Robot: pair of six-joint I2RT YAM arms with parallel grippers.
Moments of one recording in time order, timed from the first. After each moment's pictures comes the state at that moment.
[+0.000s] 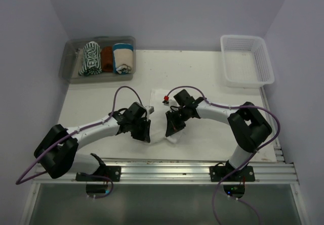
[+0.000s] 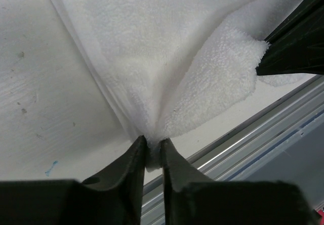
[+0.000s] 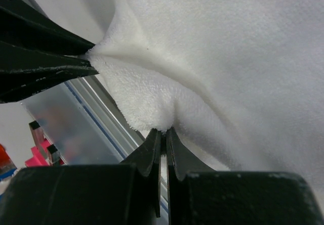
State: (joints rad) left arm -0.72 1.35 0.68 -0.46 0.26 -0.50; right arm 0.68 1.71 0.97 -0.42 -0.62 0.35
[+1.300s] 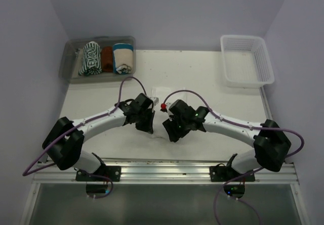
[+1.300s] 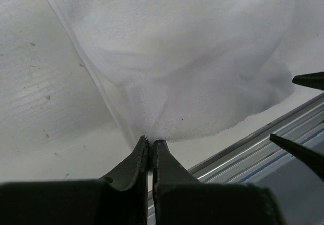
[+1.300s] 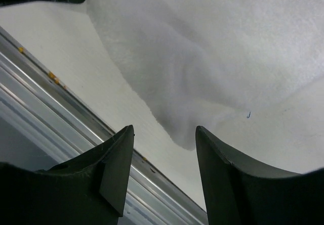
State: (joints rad) left arm -0.73 1.46 0.88 -0.55 0.18 -0.49; right arm 0.87 1.45 0.95 -0.59 -0.16 0.26
